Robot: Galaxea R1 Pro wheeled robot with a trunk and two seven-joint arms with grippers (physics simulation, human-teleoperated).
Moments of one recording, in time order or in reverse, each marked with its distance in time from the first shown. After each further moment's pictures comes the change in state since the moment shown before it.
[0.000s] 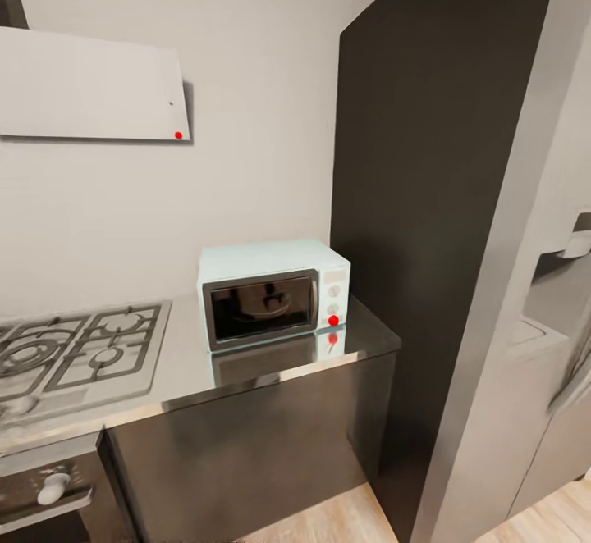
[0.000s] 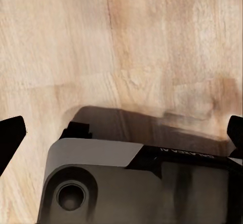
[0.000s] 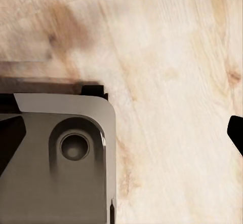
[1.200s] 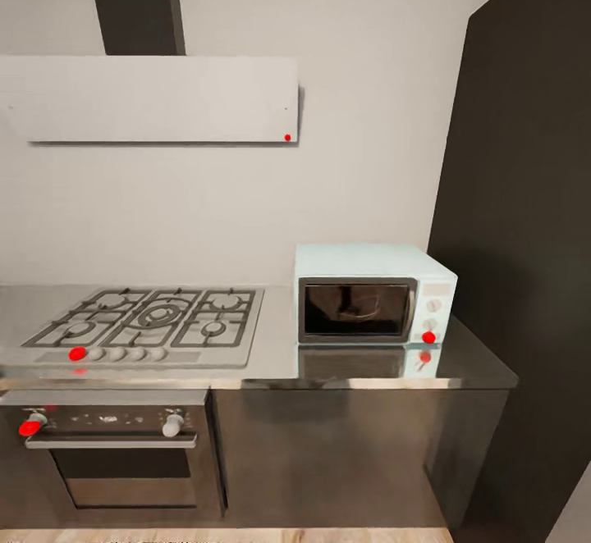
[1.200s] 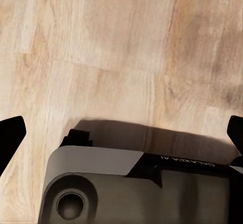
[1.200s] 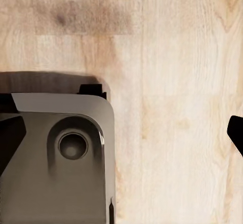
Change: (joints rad) left arm 0.001 -0.005 -0.001 0.001 0.000 -0.038 0.008; right arm 0.000 0.000 -0.002 0.003 -0.005 0.002 -0.009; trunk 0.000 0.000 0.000
